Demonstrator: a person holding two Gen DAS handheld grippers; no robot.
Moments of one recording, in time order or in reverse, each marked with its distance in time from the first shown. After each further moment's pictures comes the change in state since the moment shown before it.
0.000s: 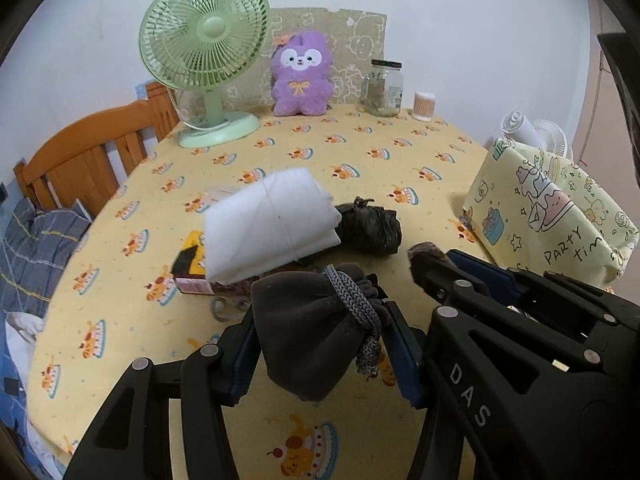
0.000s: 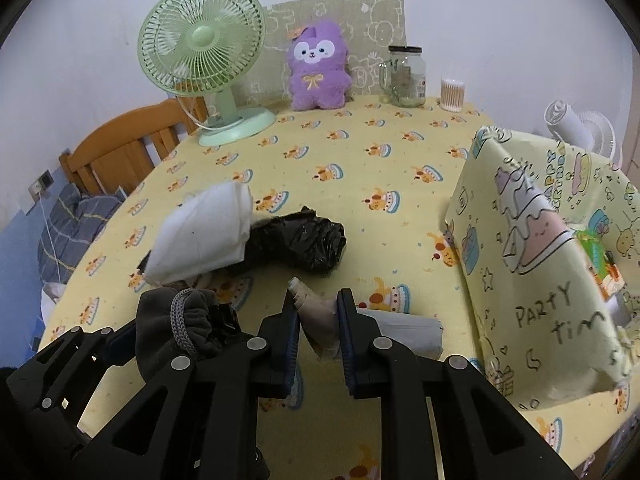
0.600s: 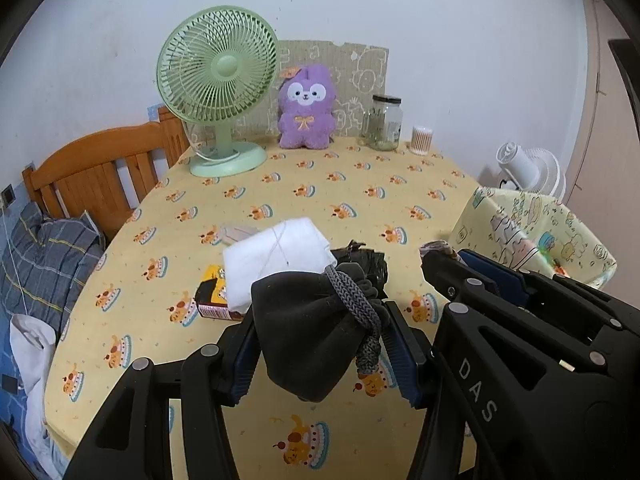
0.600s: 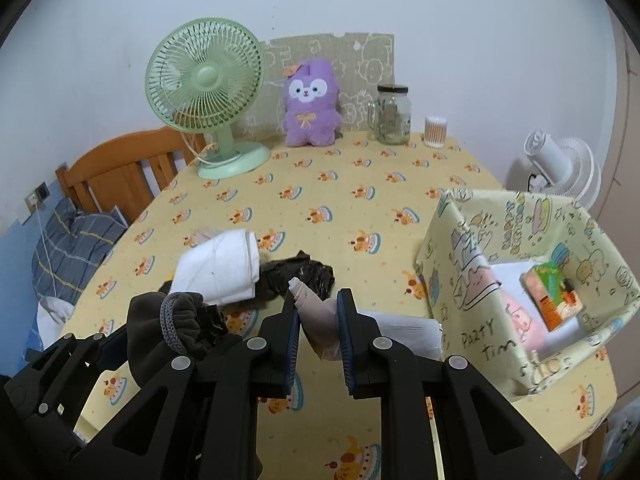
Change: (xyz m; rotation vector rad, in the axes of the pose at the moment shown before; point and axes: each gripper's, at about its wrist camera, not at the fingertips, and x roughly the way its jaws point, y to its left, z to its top) left arm -0.040 0.002 0.016 -0.029 -0.077 -0.017; right arm -0.046 0.008 0.019 -0.018 -0.090 -0.050
